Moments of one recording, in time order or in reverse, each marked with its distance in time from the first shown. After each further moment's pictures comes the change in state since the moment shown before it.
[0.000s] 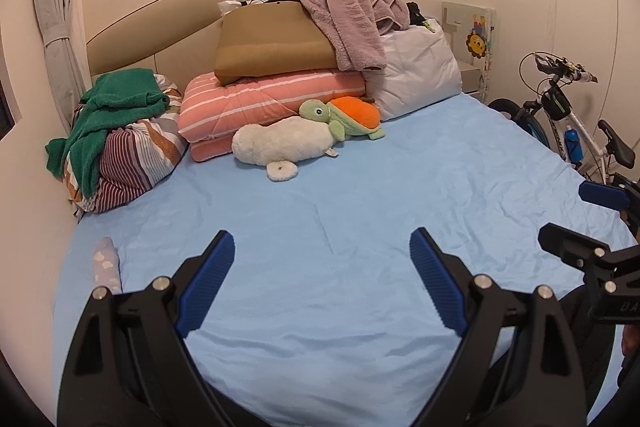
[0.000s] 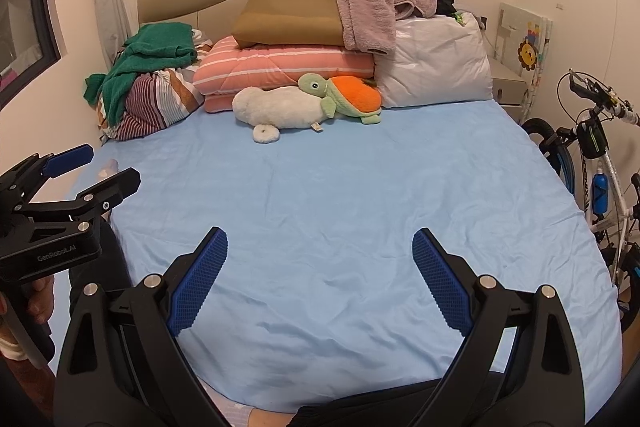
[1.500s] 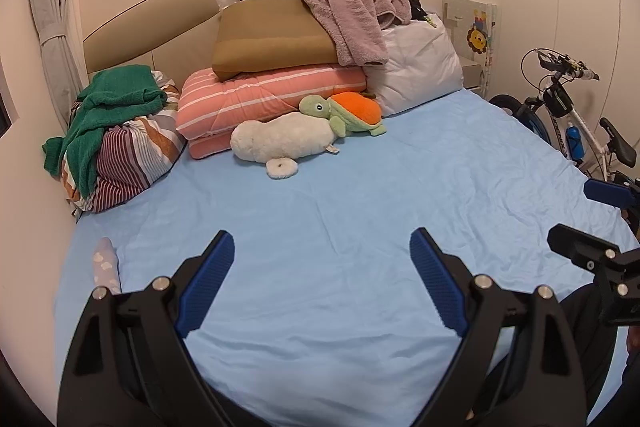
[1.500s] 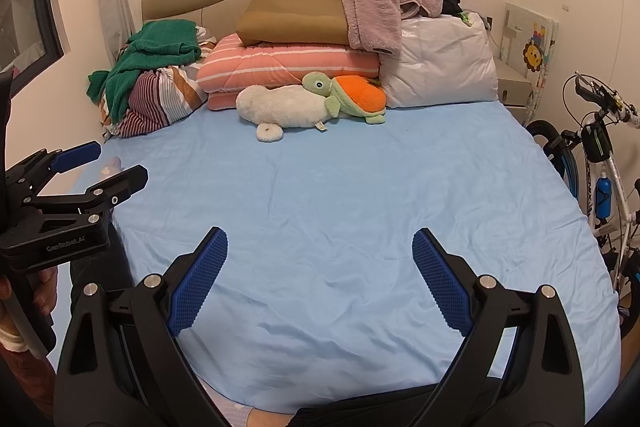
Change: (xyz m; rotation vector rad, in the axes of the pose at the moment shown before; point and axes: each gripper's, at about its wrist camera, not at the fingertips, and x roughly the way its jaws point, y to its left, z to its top) left arm 0.008 0.000 0.004 0.005 0.019 -0.004; right arm 0.003 0.002 0.002 -0.009 0.006 0.013
